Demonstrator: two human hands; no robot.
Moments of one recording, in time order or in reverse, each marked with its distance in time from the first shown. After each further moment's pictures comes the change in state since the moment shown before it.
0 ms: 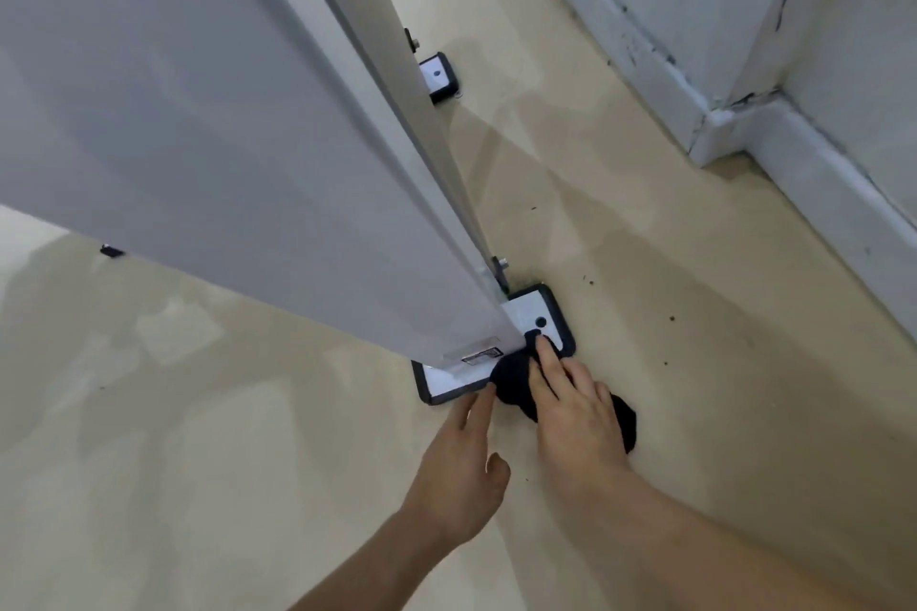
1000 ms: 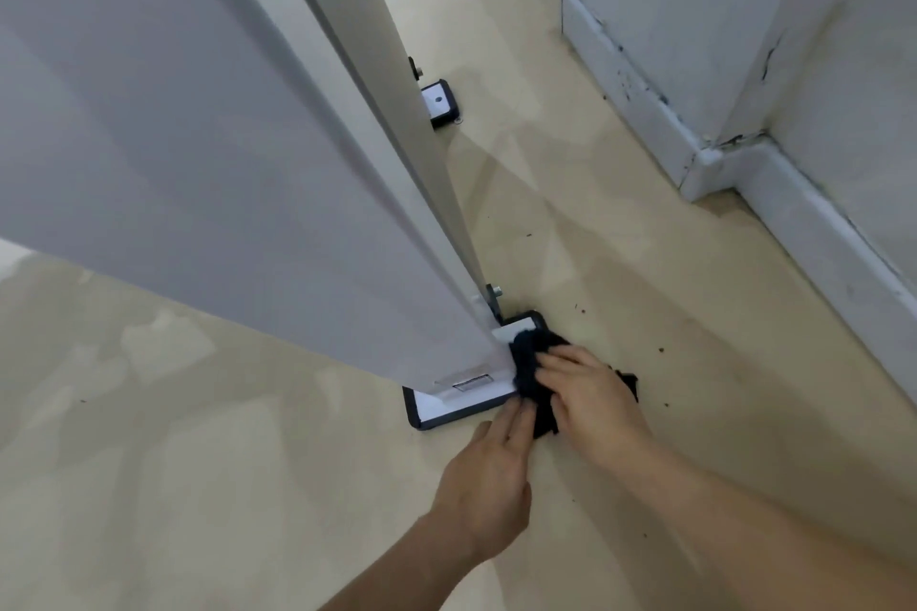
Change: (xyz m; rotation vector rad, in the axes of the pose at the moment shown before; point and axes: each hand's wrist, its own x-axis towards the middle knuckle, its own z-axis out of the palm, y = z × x) left_hand 0.026 0.032 0.011 0.208 -0.053 0.134; right_hand 0.048 0.045 -0.027 0.202 0.118 -0.291
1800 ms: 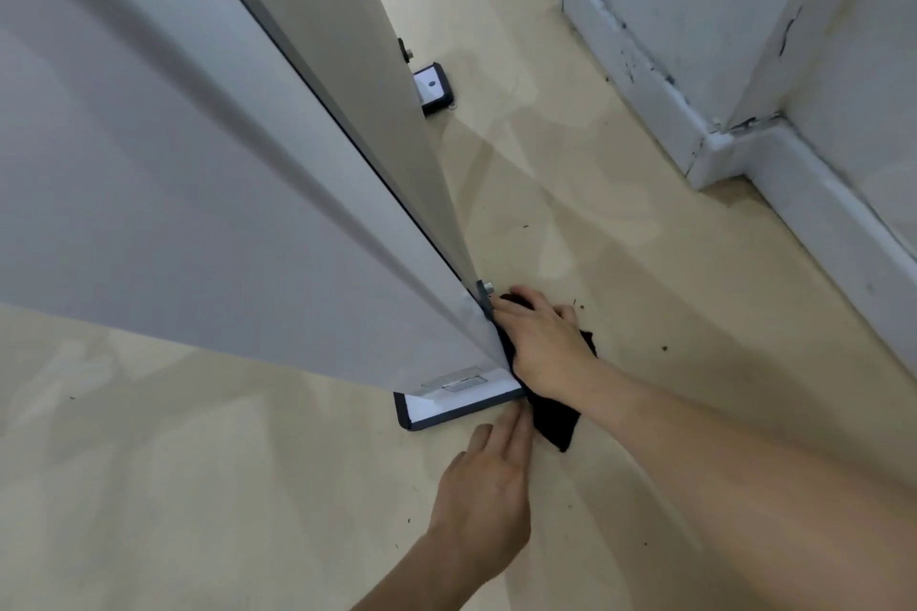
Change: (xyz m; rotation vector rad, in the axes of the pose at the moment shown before) left_hand 0.003 0.004 0.014 0.135 -0.013 -0.029; right_hand 0.071 0.001 0.012 -0.079 -0.234 0.056
